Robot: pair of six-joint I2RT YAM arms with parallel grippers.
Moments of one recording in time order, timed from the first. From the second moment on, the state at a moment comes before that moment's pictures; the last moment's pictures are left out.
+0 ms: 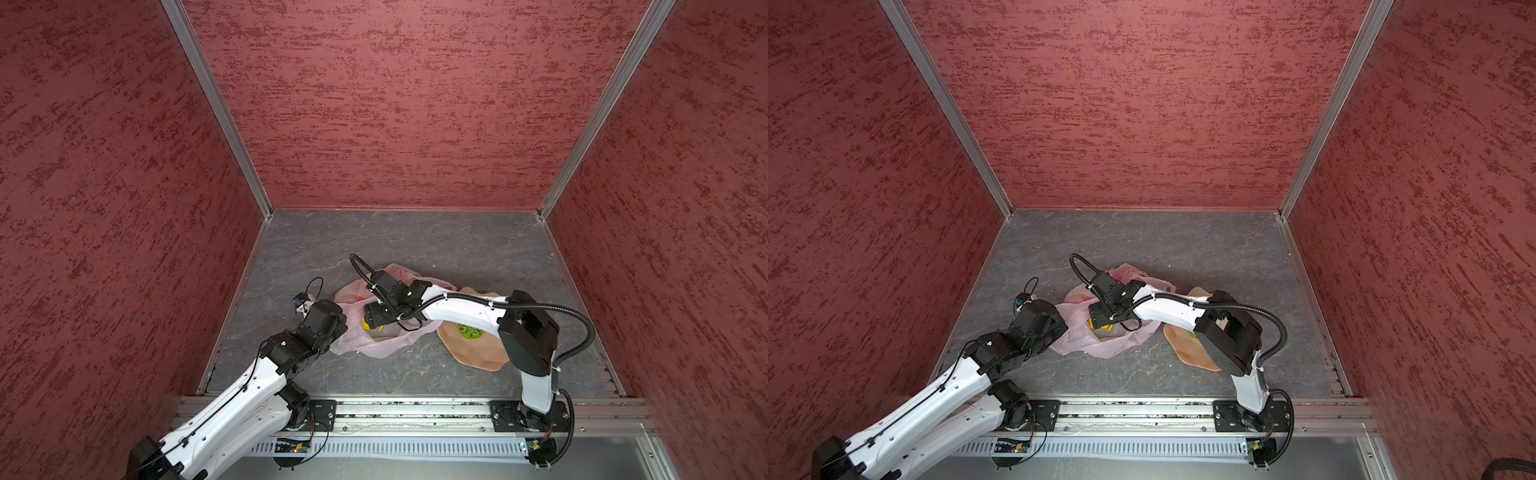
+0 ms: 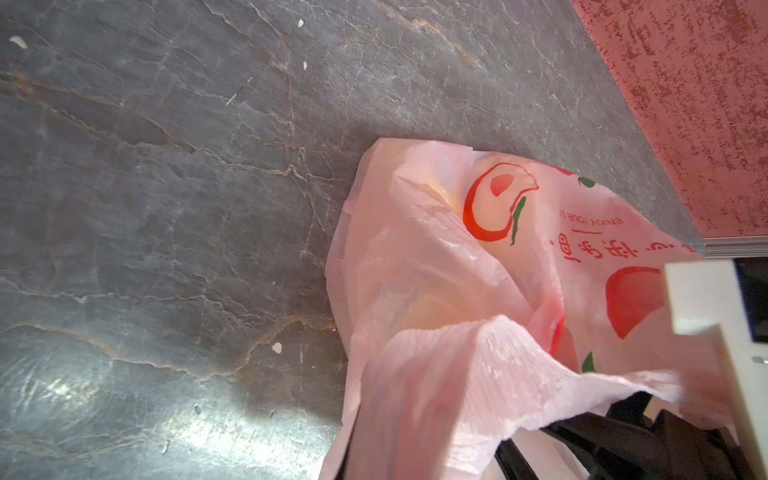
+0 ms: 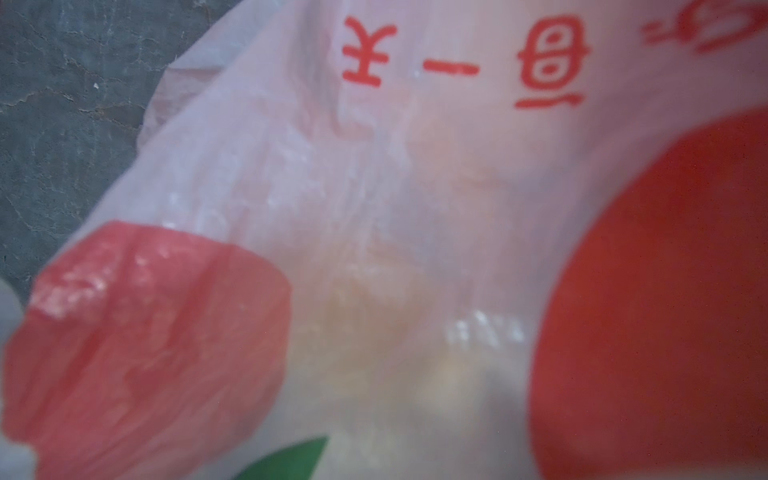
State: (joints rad) left arm -0.61 0.73 0.52 -0.67 -0.29 -1.17; right arm 1.00 1.95 1.43 -0.53 -0.07 0.63
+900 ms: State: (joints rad) left arm -0.62 0.73 0.47 -0.67 -0.26 -1.19; right arm 0.98 2.07 1.52 -0.46 -0.09 0.67
